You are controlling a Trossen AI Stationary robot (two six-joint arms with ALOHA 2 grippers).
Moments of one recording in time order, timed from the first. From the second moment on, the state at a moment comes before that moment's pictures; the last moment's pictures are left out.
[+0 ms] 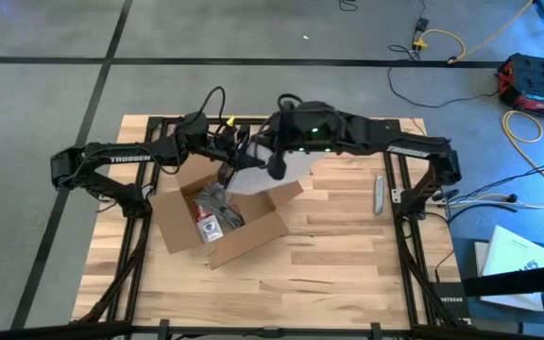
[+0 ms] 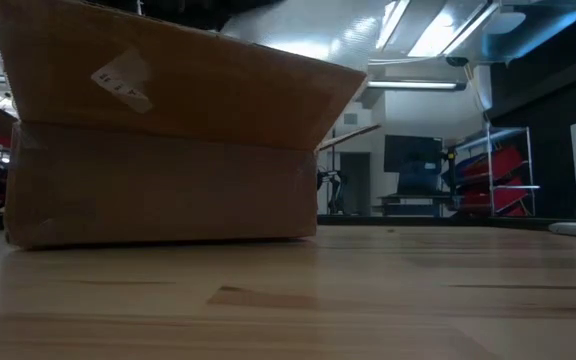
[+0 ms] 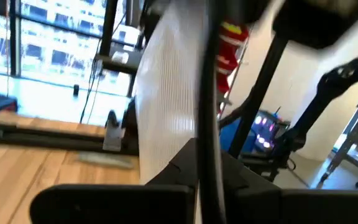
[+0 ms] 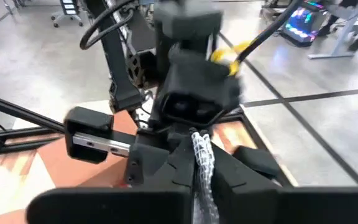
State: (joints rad) left arm 0.37 1.33 0.88 0.47 0.62 -0.23; right arm -0.09 1.66 1.86 -0.56 0.11 0.02
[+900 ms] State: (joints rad) left arm 0.39 1.33 0.88 0.23 0.62 -0.14; right arm -0.08 1.38 1.86 -0.81 -0.14 0.00
